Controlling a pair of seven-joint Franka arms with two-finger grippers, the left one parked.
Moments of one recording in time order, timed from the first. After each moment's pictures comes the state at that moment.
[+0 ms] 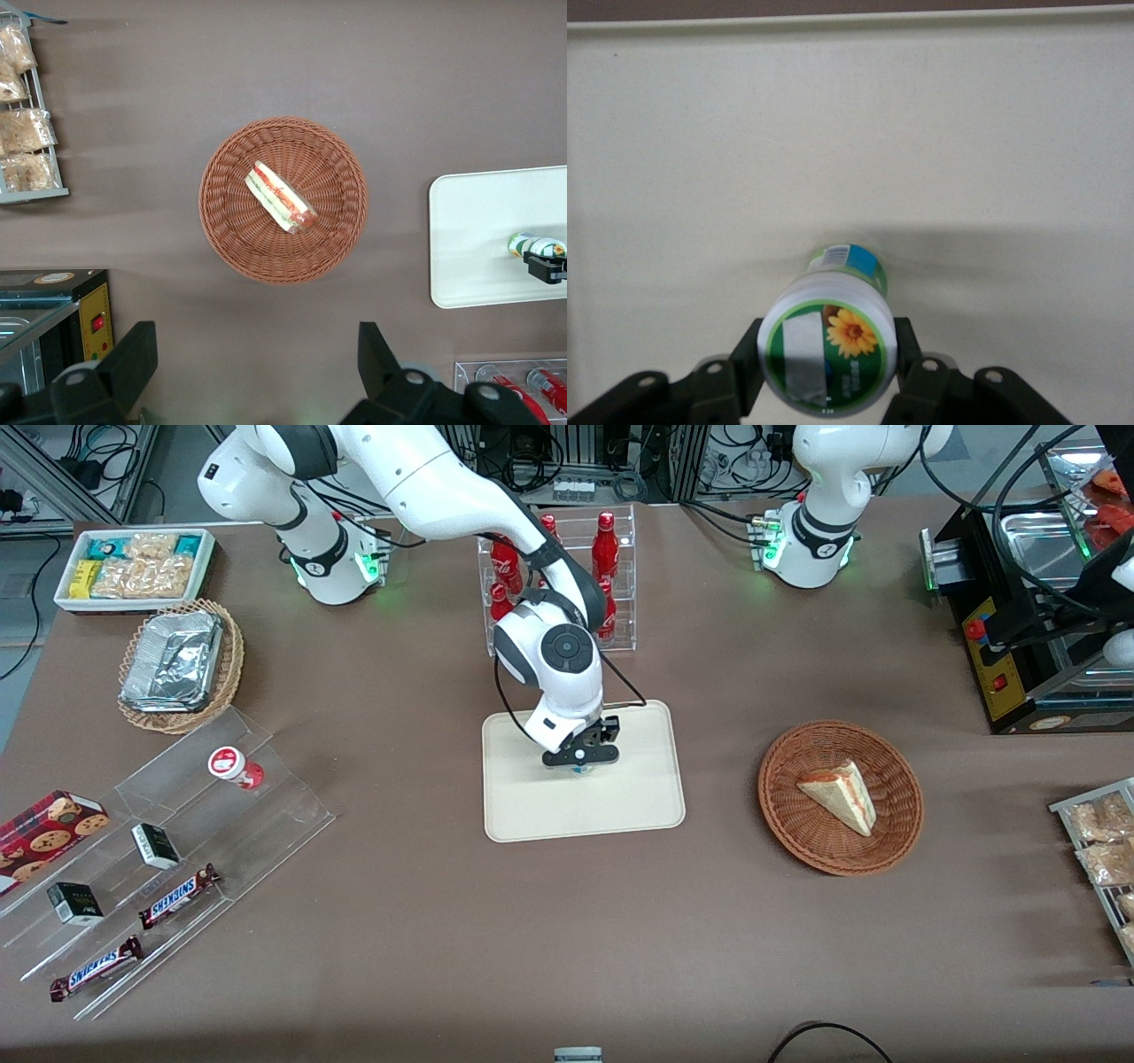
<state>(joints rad) 1.08 0.72 -0.27 -1.57 0.27 2.30 0.66</state>
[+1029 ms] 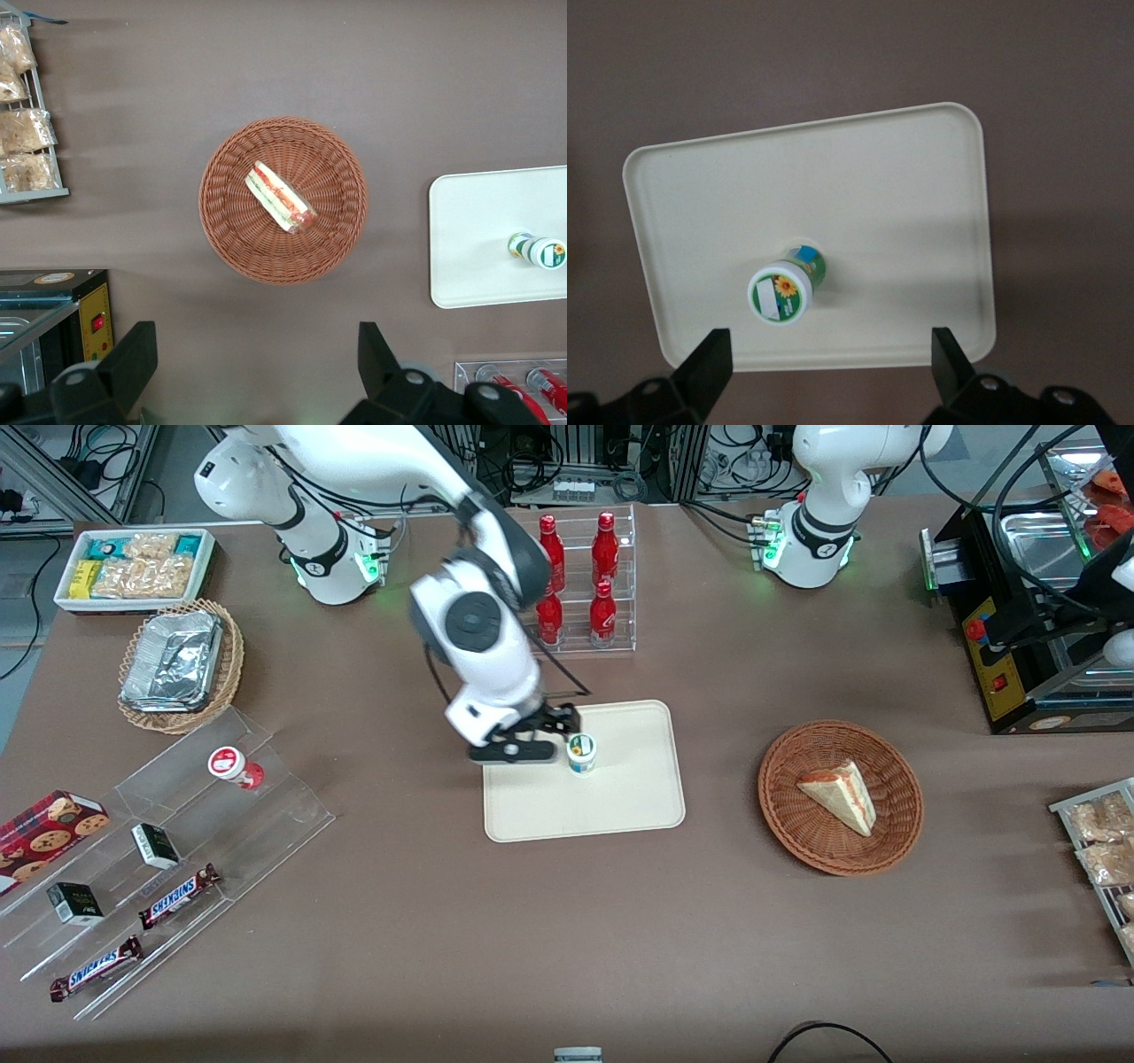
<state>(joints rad) 0.95 0.36 -0.30 -1.70 0.27 2.10 0.61</state>
